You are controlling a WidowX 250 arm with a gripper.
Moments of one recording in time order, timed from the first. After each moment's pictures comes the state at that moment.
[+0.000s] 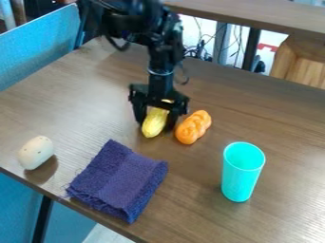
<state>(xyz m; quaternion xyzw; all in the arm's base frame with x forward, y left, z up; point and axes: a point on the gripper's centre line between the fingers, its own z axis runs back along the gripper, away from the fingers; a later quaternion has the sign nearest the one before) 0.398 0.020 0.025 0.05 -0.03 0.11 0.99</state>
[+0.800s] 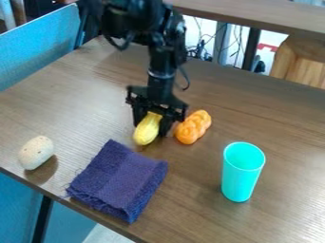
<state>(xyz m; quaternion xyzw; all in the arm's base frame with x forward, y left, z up) 0.372 0.014 0.041 0.05 0.00 0.06 1.00</state>
